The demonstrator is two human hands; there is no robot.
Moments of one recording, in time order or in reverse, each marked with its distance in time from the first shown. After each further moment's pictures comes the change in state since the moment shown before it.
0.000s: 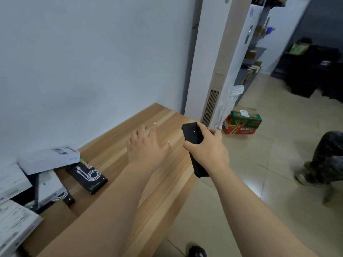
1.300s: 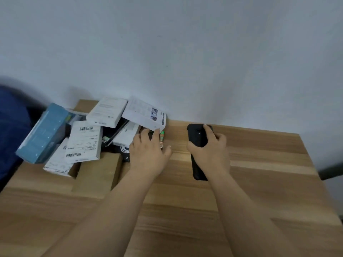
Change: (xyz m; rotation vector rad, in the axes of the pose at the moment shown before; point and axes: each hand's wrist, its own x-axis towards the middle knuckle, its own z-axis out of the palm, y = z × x) left_hand 0.071 -0.154 0.072 0.183 0.007 -1.053; right_hand 0.169 -0.132 0.259 -0.075 -0.780 -0.554
